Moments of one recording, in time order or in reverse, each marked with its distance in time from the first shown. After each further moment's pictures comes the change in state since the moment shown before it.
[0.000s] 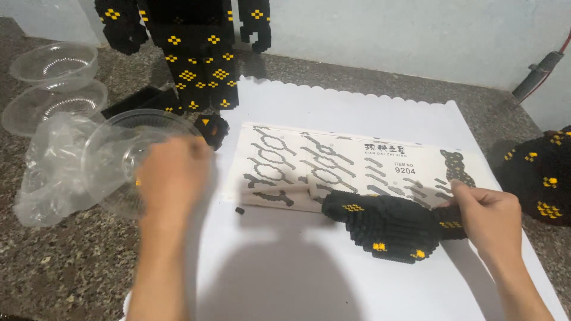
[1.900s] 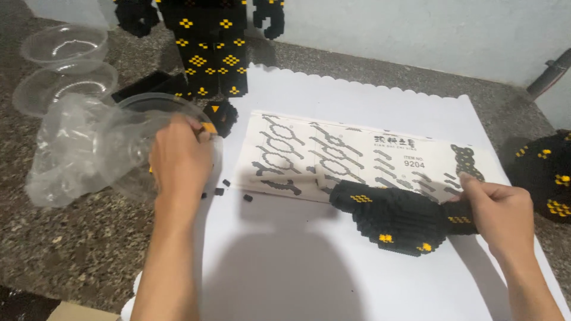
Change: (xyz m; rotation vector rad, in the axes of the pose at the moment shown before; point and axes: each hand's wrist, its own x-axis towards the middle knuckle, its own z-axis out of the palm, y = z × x) left_hand 0.011 -0.015 0.016 -0.251 0.127 -0.025; right_hand 0.000 0.001 -0.004 -0.015 -0.044 -0.045
